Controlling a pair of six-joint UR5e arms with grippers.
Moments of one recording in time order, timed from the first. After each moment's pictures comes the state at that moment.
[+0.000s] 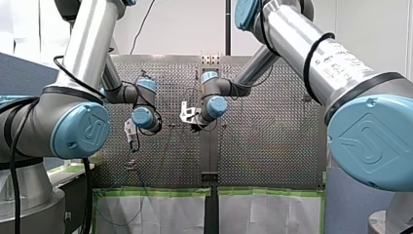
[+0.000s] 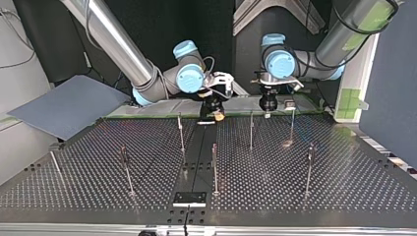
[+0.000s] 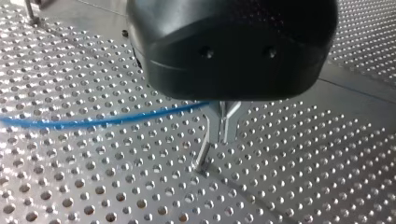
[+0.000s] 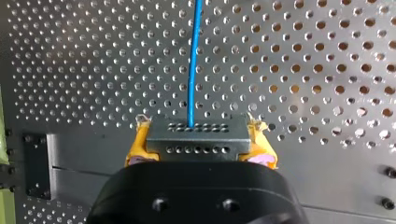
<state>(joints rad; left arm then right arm) -0.12 -1.93 -2.02 -2.51 -1.72 -1.84 2.37 -0.81 1.22 -0.09 1.57 1.70</state>
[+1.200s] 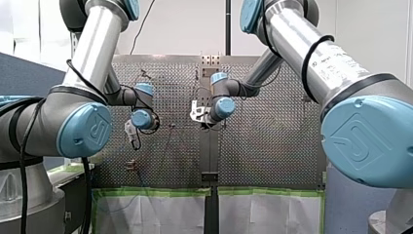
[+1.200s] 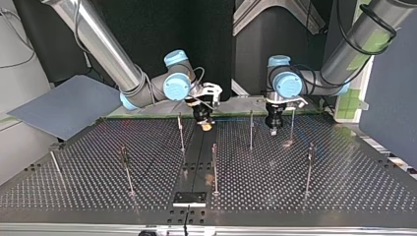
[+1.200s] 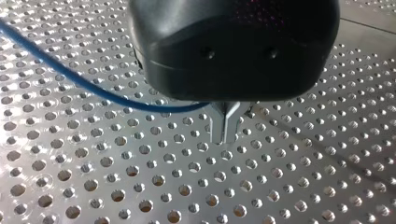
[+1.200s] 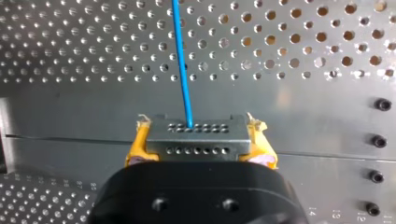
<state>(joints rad) -0.04 -2.03 -1.88 -2.47 -1.65 -1.89 2.30 -0.81 1.22 -0.14 1.57 1.71</state>
